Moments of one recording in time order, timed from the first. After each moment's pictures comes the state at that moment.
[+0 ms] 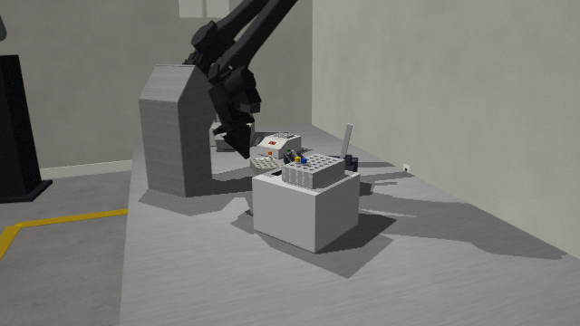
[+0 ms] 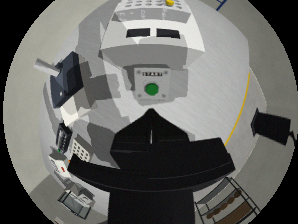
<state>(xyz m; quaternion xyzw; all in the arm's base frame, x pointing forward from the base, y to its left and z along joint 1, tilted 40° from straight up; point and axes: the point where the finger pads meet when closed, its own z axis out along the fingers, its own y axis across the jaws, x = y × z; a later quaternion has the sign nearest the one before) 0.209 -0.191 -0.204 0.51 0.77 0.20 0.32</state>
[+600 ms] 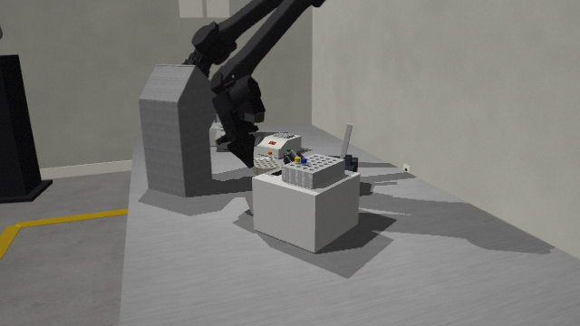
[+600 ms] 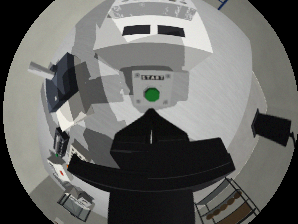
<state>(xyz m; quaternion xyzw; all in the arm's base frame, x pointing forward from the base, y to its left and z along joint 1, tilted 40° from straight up) 0.227 -0.192 -0.222 0.51 0.77 0.20 0.32</state>
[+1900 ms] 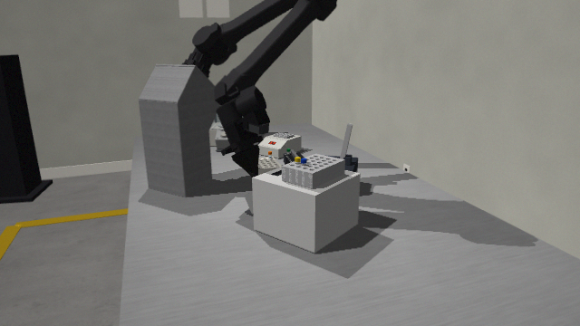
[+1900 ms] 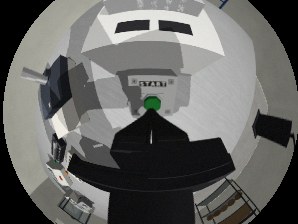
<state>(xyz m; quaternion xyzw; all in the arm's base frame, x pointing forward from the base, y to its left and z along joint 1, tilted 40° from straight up) 0.249 -0.193 -0.244 0.51 0.77 0.20 0.32</state>
